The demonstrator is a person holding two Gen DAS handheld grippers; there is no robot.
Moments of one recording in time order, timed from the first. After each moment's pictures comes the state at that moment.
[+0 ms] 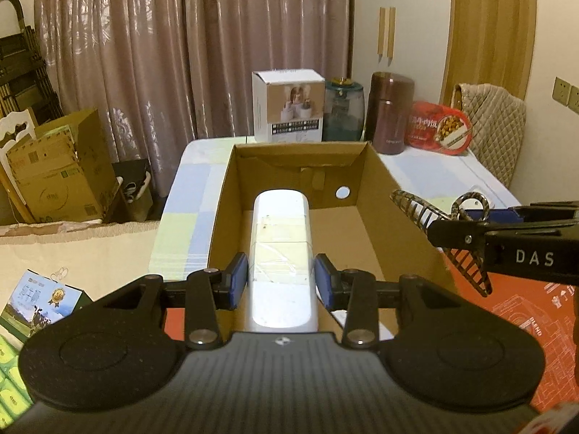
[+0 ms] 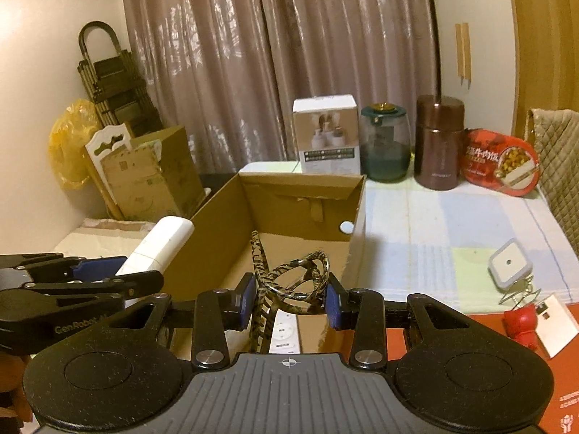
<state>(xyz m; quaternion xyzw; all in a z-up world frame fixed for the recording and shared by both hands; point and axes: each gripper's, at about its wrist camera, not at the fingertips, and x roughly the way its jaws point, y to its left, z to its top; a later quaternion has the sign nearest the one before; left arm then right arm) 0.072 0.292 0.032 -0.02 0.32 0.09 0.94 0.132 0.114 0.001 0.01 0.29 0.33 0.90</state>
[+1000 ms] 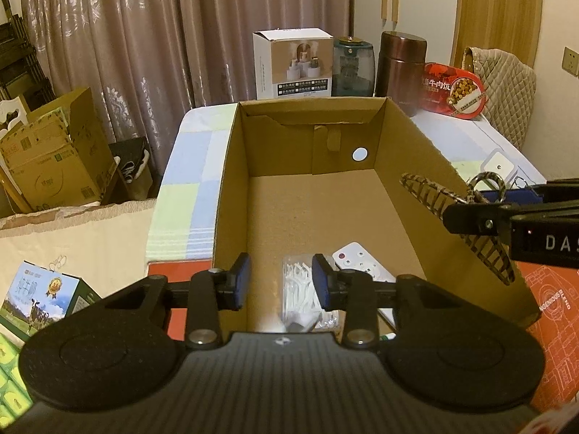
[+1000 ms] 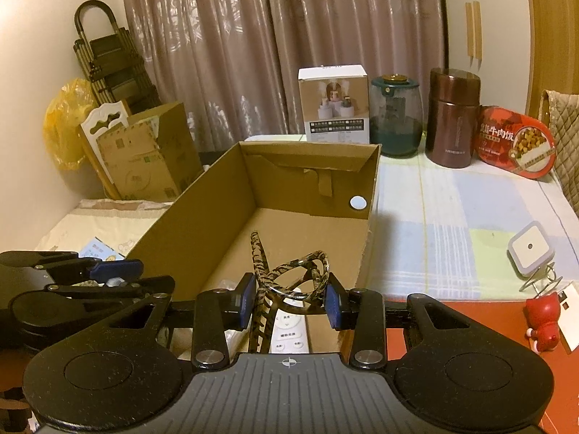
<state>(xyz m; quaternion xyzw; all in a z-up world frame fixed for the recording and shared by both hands) 0.097 0.311 -0.007 0.00 0.37 0.08 0.93 0.148 0.133 -0.025 -0.01 0.32 0.32 0.89</state>
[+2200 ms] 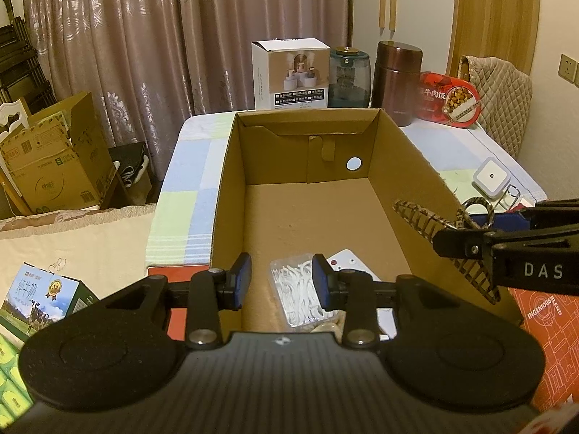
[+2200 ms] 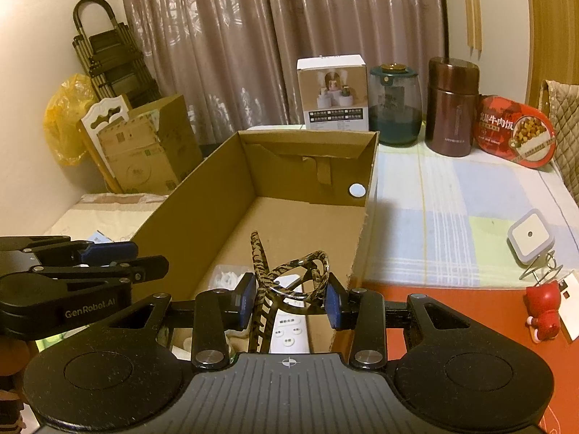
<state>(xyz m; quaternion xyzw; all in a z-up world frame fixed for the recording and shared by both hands) 0.091 0.305 0.004 -0.01 0.36 0.08 0.93 0.145 0.129 -0.030 0.00 0.33 0.33 0.89</state>
